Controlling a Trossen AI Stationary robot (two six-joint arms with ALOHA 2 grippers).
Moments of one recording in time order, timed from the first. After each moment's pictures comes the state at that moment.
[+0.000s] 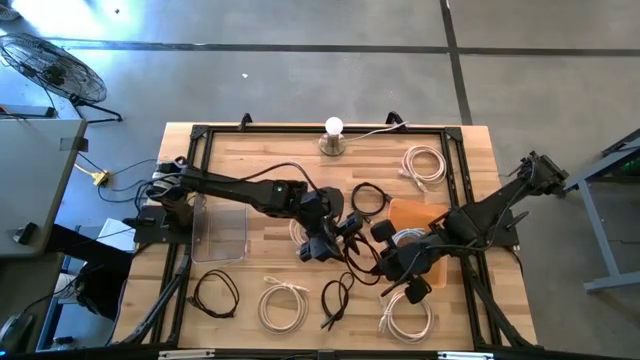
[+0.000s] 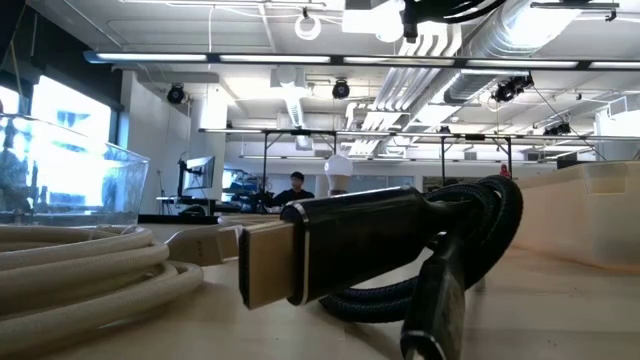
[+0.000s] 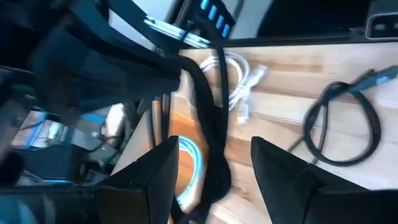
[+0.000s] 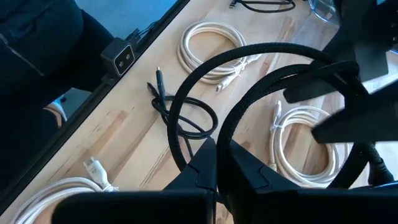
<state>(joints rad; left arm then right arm) -0.13 1.82 1.64 -0.41 0.39 1.08 0.54 1.38 1.26 -0.68 0.14 -0.07</state>
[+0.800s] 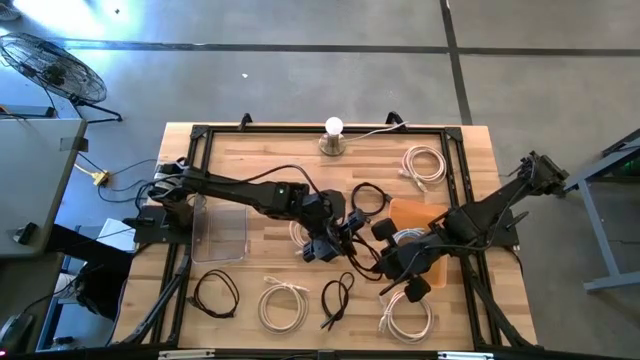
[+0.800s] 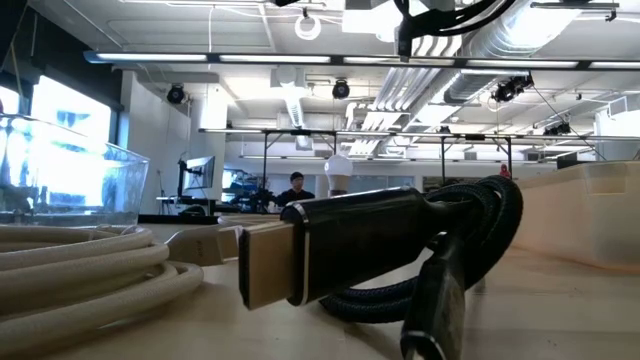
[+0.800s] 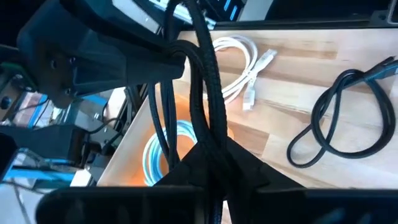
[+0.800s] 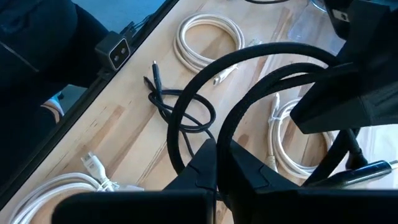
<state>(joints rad) -0.13 1.83 1.64 -0.41 0.30 1.03 0.54 1.38 1.26 -0.70 0.15 -0.05</state>
